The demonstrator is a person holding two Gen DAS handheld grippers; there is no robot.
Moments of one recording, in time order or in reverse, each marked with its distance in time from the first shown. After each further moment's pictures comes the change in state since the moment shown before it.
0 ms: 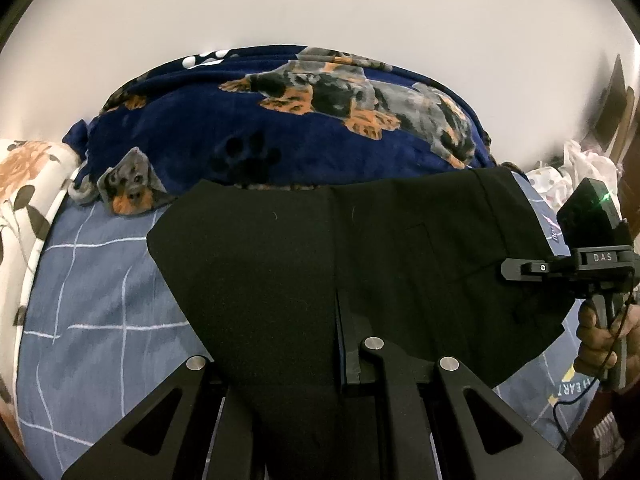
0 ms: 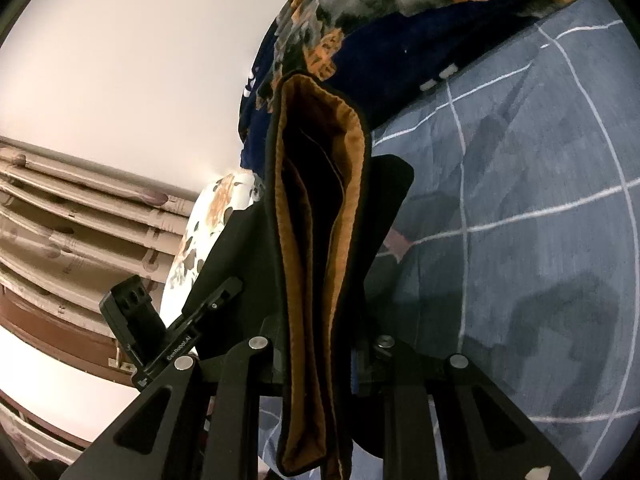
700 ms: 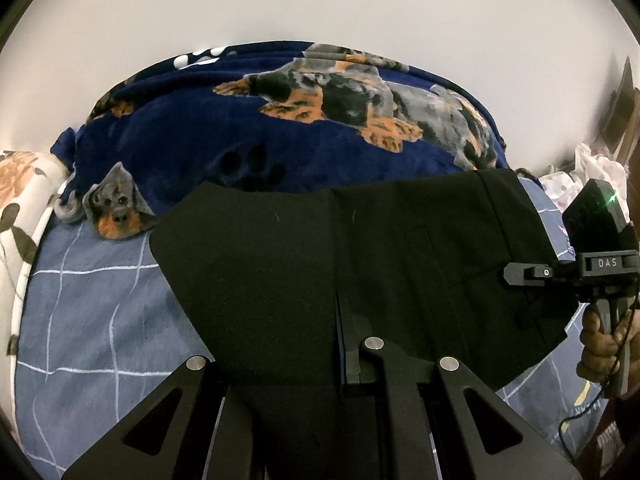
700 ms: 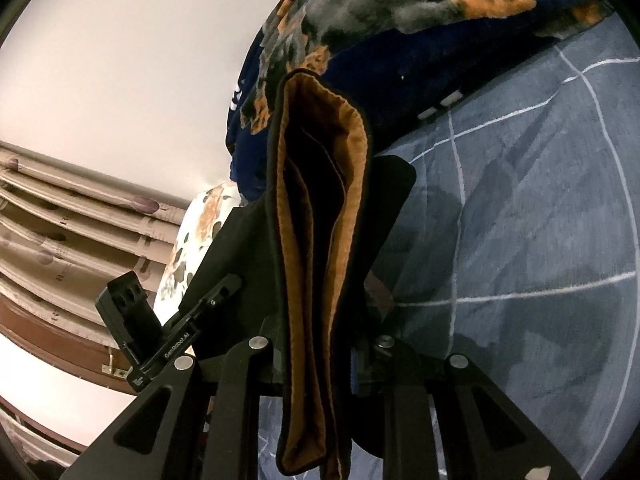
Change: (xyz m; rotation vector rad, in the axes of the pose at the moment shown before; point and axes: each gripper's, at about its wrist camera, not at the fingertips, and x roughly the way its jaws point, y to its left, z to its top) left arm 0.041 0.008 0.030 0.000 0.005 0.017; right arm 0.003 -0.013 0.028 -0.011 -0.002 -0.019
